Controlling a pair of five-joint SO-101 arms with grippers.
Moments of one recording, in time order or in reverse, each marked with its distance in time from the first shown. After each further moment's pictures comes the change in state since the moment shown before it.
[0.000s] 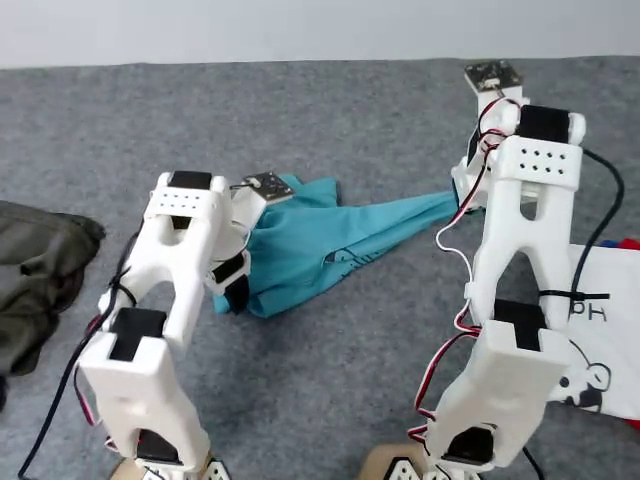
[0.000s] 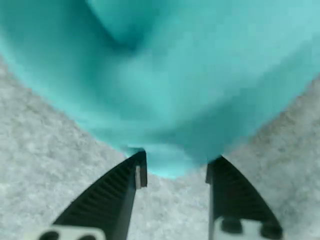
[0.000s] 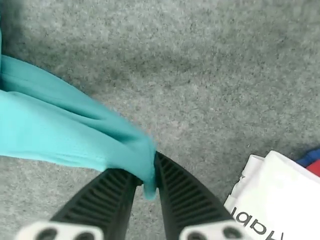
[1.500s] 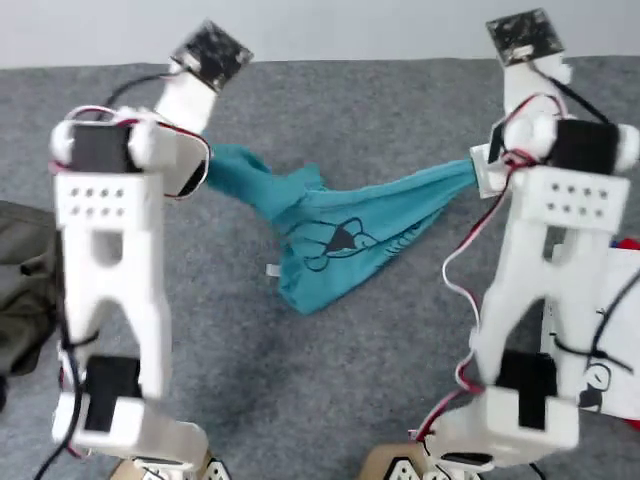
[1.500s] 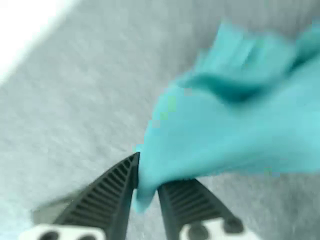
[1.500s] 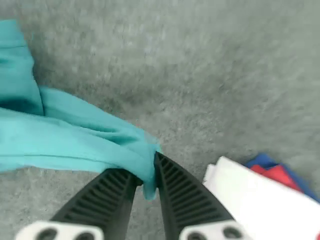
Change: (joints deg) left arm -2.0 -21.2 -37.5 12.3 7.4; right arm 0.0 -22.4 0.0 1.1 2.9
